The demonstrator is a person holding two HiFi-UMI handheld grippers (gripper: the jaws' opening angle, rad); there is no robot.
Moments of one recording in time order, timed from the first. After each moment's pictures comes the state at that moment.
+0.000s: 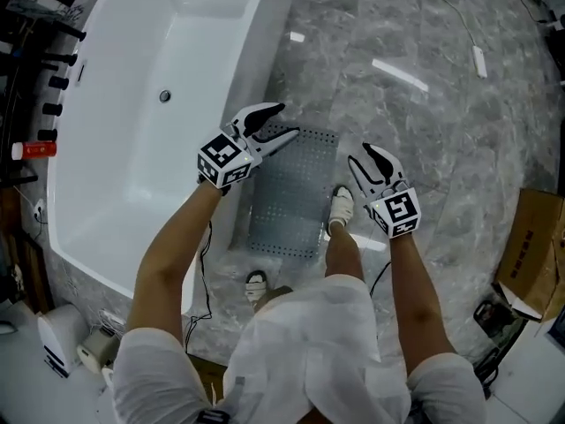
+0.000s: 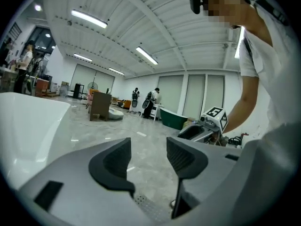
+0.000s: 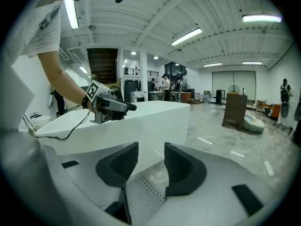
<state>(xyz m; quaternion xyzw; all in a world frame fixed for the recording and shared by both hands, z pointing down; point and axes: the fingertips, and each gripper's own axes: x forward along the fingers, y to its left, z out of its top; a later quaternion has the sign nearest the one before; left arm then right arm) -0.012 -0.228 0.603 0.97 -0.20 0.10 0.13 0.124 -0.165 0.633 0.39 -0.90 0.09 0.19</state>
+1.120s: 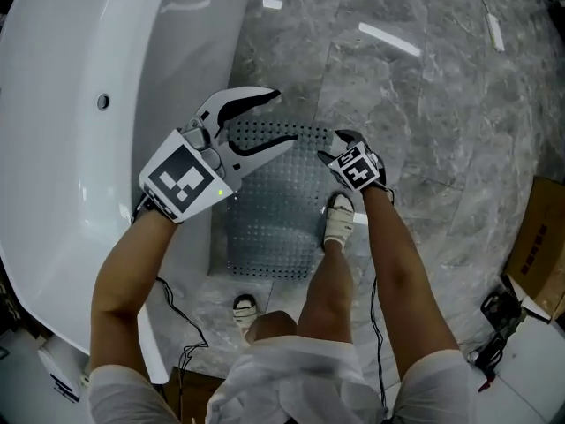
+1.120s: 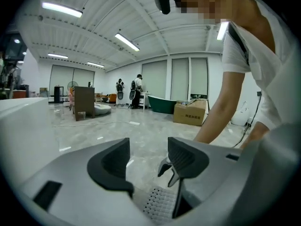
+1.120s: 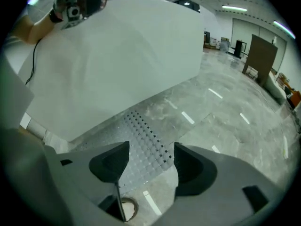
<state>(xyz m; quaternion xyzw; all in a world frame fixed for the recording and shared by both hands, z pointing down) 0.037 -0.295 0.732 0.98 -0.11 0.17 0.05 0.134 -0.227 1.054 0.27 -0.80 0.27 0.47</state>
